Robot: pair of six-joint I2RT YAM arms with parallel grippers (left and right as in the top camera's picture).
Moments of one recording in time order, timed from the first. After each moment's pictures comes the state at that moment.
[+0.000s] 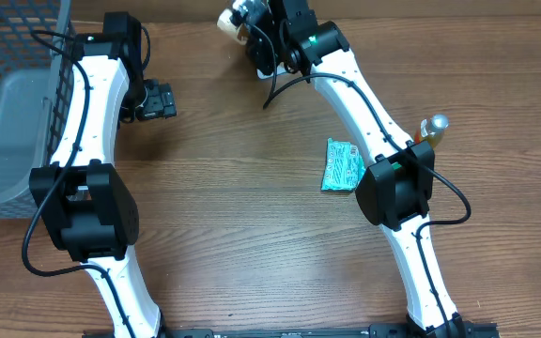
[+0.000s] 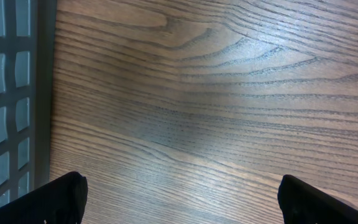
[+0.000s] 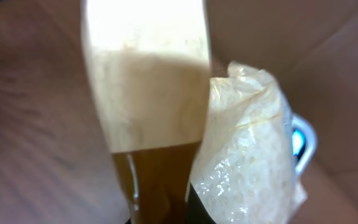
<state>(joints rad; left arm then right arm) 0.04 2.13 1.96 -1.28 -0.12 -0.23 0.45 2.51 2.53 -0.82 -0.23 -0.39</state>
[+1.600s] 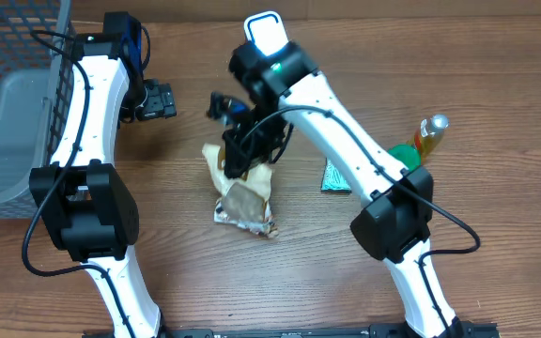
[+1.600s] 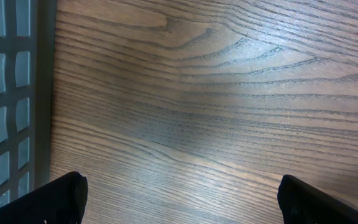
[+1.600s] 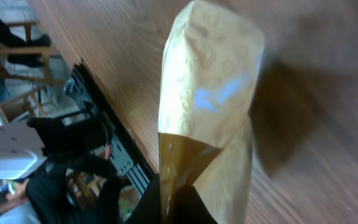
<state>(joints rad) 0.04 2.13 1.96 -1.28 -0.13 -0.23 0.66 2.32 2.34 -1.60 -0.65 -0.11</state>
